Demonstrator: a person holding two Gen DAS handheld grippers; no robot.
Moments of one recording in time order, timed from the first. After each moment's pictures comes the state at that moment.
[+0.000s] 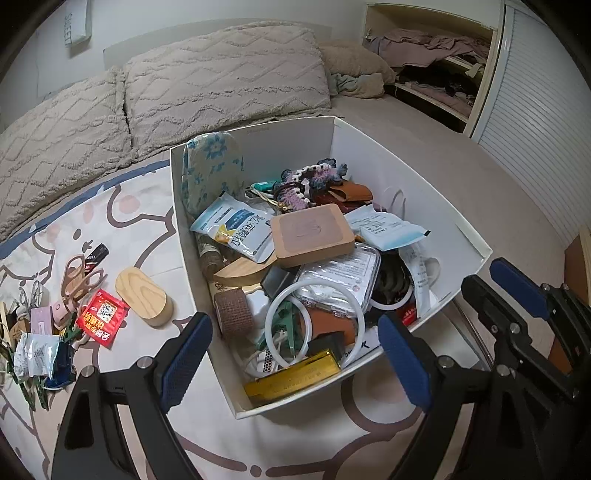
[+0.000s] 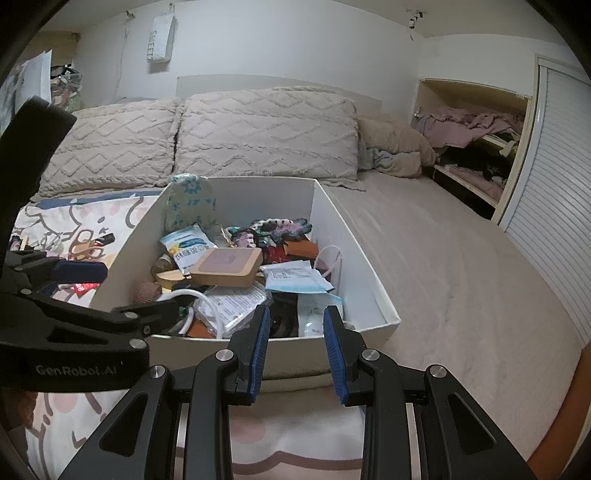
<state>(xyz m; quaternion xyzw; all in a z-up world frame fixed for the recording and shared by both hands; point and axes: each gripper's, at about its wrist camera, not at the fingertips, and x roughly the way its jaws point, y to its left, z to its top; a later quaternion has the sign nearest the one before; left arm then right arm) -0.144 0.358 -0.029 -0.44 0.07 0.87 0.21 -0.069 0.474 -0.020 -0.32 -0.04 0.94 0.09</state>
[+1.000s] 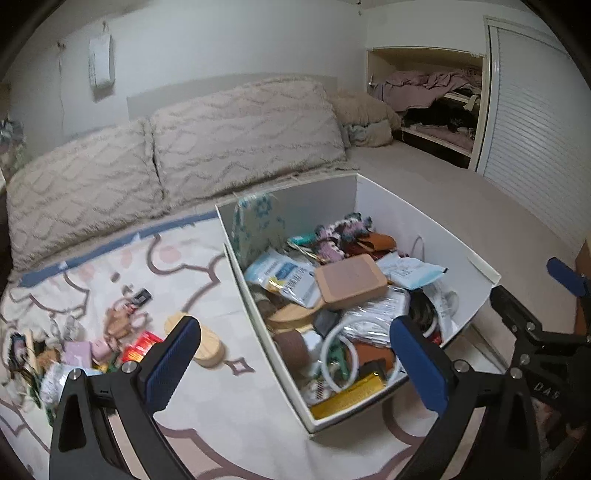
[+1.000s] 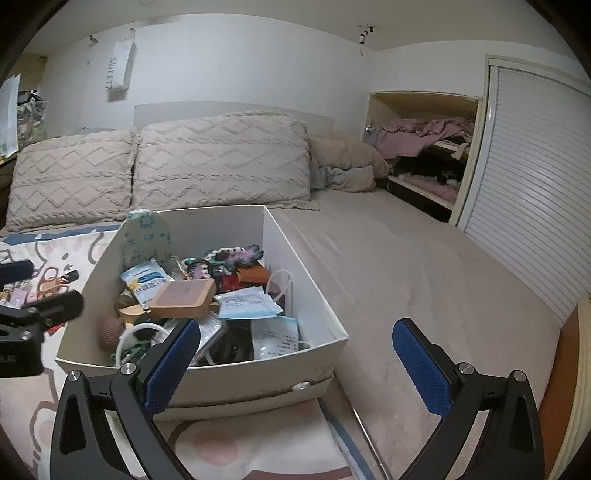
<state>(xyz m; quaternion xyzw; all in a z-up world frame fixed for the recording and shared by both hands) -0.132 0.319 -0.003 -0.32 0.08 0.92 0.19 -0.064 0.492 -0.013 -0.27 -0.02 0.94 0.19</state>
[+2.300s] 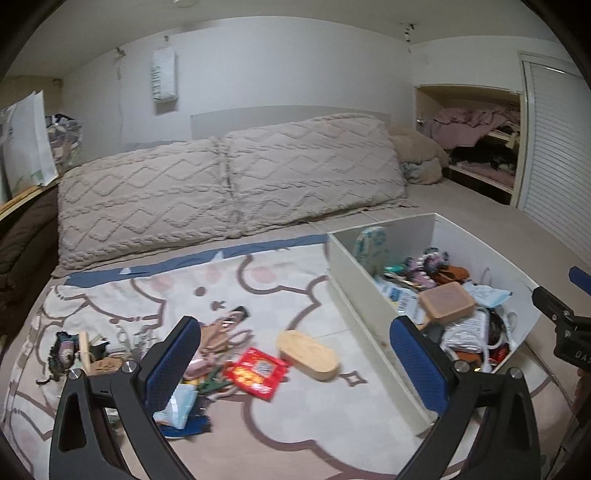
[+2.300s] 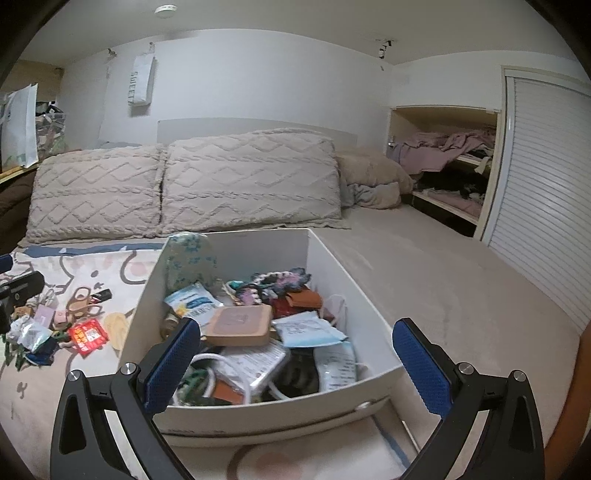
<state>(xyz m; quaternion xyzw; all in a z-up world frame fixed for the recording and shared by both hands) -0.141 0.197 0.011 -0.26 0.05 0.96 0.11 -0.078 0.443 0.002 -0.24 -0.02 0.96 0.14</state>
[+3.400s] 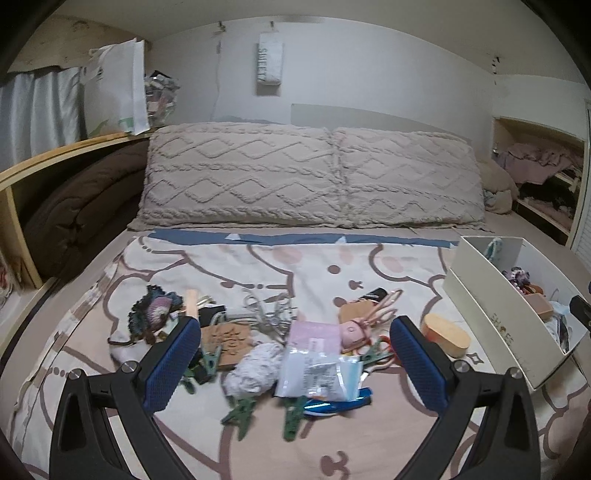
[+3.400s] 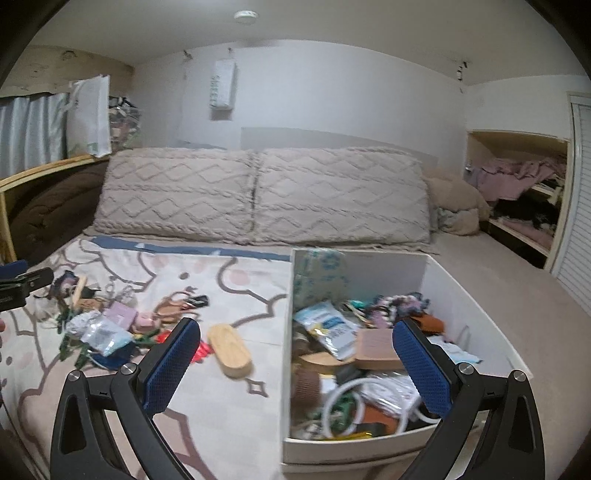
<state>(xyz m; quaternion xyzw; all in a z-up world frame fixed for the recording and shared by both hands) -0.127 0.017 -0.012 -0.26 -0.01 0.97 0.00 -0.098 0.332 -0.003 -0.21 -0.03 0.98 0.00</state>
